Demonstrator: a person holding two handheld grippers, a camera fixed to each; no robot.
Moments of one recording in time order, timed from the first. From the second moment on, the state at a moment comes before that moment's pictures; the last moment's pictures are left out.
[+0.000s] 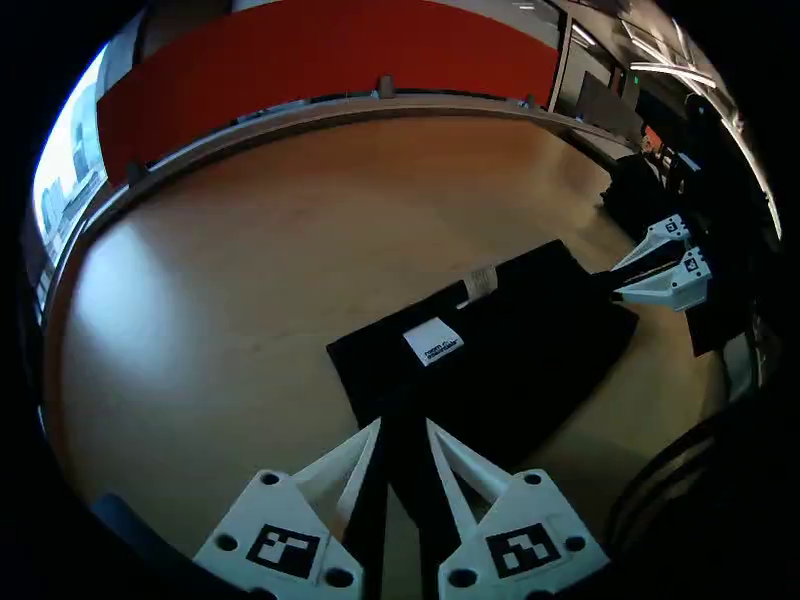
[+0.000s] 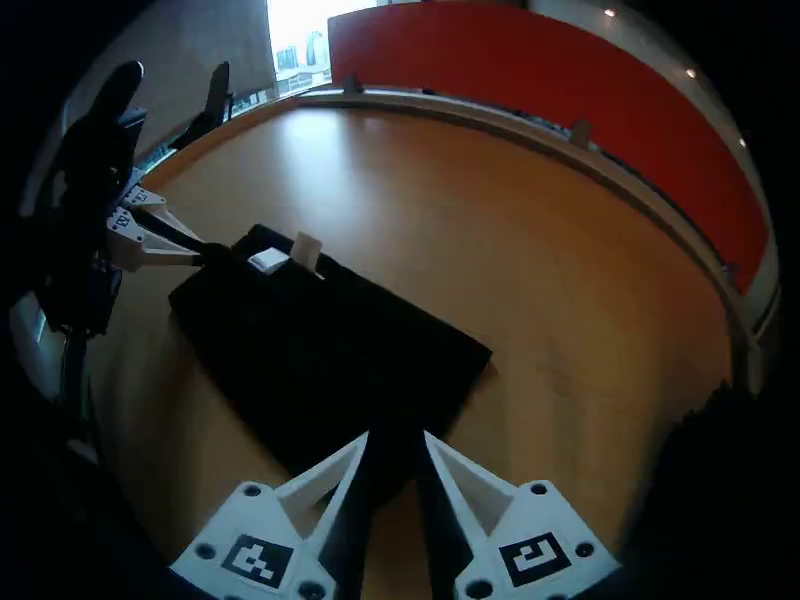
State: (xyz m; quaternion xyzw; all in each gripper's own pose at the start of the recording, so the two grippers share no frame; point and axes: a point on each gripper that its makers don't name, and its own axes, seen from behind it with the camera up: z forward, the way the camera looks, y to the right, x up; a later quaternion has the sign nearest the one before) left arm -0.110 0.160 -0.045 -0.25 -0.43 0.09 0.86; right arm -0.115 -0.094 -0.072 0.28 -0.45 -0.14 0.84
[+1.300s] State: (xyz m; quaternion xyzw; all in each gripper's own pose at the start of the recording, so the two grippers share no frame) left arm -0.102 0.145 -0.002 -0.23 -0.40 0.17 0.87; right arm -0.109 -0.079 -0.031 0.26 -0.43 -0.15 0.85
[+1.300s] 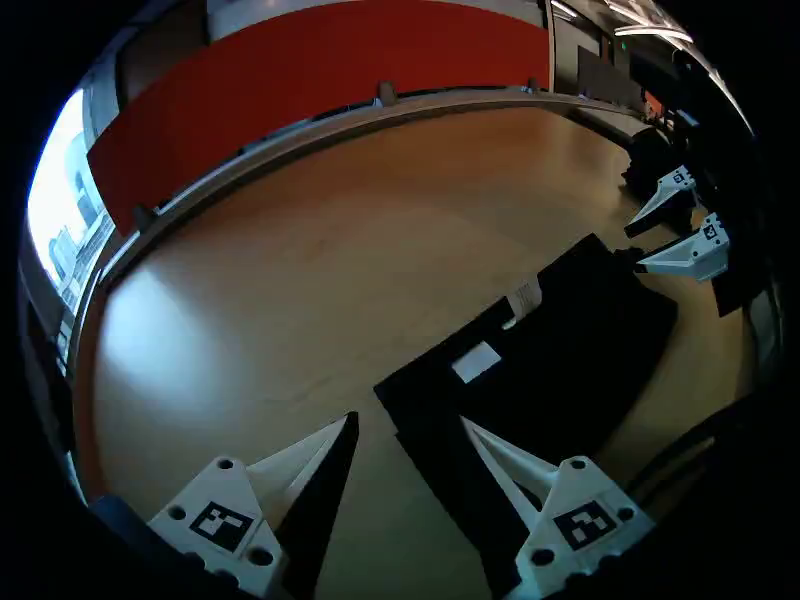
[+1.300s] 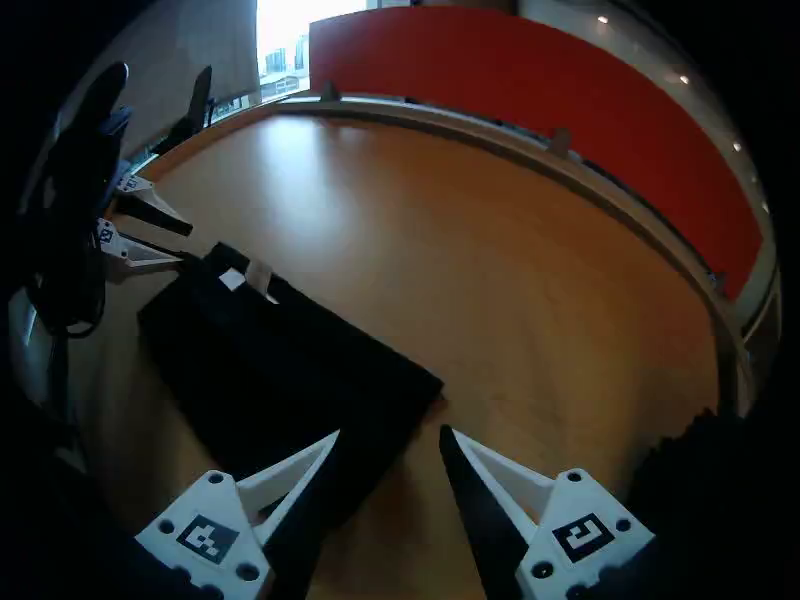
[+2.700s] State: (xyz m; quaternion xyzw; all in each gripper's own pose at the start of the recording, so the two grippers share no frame) left arm -0.075 0.132 -0.031 -0.19 -0.40 0.10 0.89; right arm -0.078 -0.083 -0.056 0.25 -0.40 -0.14 0.87
